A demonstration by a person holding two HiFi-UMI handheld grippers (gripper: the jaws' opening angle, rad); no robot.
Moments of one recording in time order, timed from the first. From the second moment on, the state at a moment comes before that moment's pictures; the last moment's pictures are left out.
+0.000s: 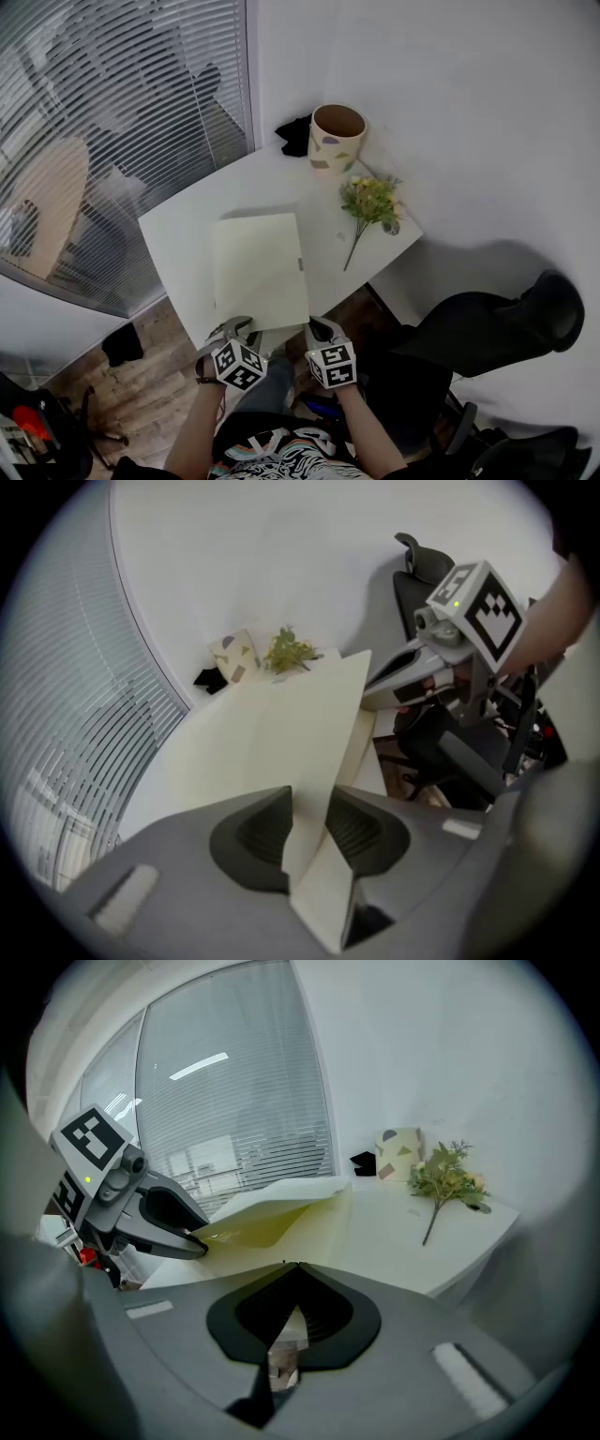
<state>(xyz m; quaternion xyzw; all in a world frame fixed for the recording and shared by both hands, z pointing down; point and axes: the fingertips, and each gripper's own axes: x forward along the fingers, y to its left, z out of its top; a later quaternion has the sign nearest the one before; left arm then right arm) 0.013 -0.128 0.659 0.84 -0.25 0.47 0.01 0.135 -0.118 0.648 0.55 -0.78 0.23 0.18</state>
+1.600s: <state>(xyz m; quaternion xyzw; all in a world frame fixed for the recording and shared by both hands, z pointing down) 0.018 -0.129 0.663 0.85 -0.19 0.49 0.07 0.135 -0.121 0.649 0.55 -0.78 0.19 0.23</state>
